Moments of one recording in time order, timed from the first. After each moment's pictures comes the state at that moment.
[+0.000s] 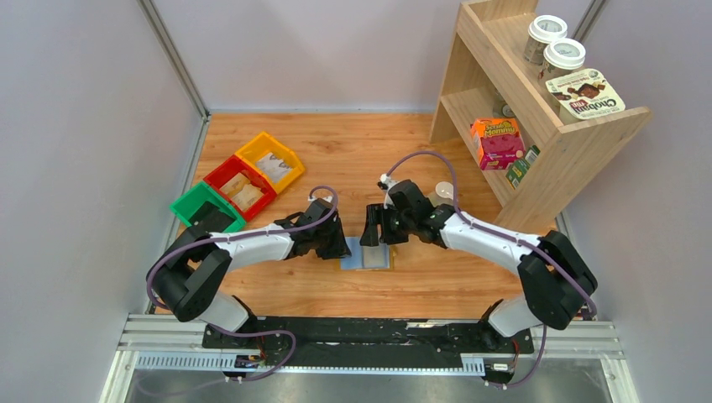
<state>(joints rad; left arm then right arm) -0.73 1.49 0.67 -0.13 0.09 -0.86 0.75 1.49 0.88 -0.23 -0.24 0.58</state>
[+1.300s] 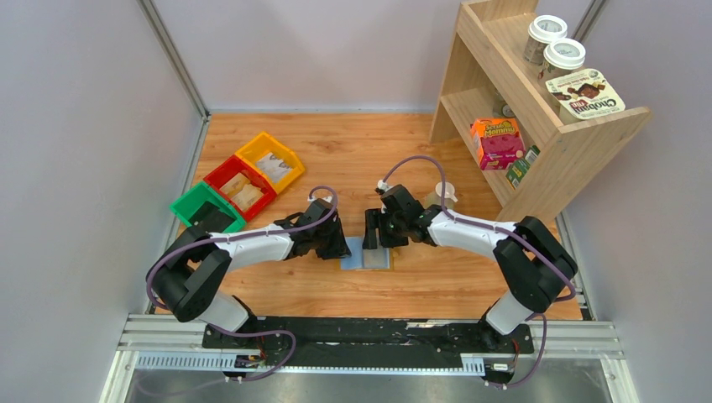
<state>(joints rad) -0.73 1.49 0.67 -0.12 0.09 -0.87 0.75 1.61 0.89 -0.22 -0.15 0.58</state>
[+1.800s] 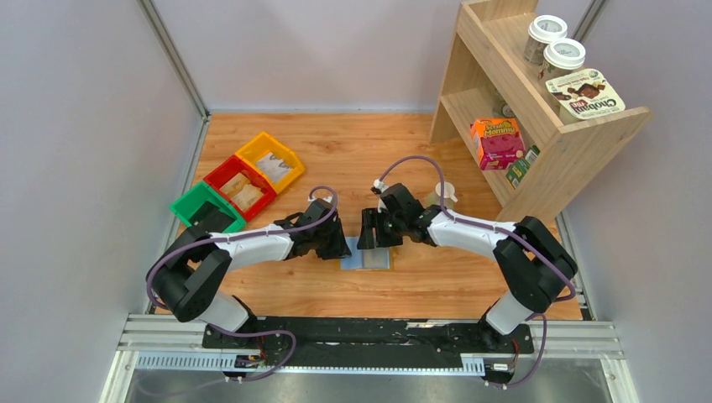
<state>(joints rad) -0.73 1.49 0.67 -0.12 0.10 -0.87 0.75 1.61 0.89 -0.16 -0.26 0.58</state>
